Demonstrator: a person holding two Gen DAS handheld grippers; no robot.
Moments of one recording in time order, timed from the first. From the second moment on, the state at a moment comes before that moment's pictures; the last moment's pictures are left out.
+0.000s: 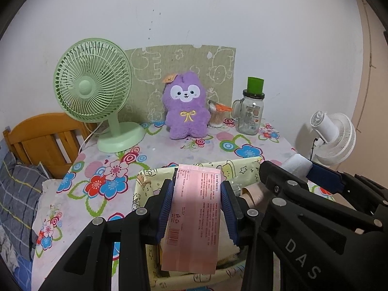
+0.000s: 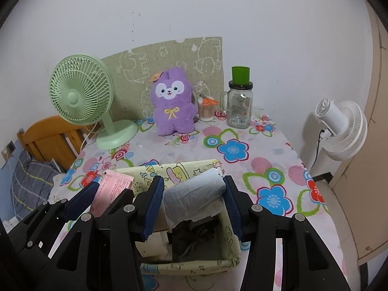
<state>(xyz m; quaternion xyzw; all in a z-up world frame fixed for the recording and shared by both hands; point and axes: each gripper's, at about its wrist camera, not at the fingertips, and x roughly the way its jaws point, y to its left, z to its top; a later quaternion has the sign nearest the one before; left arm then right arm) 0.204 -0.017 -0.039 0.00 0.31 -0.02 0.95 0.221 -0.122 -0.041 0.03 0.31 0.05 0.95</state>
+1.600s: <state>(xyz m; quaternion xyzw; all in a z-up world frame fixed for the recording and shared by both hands) 0.168 -0.001 -0.061 0.00 0.32 0.00 0.95 0.196 -0.114 -0.066 -0.01 0.32 0.07 0.94</state>
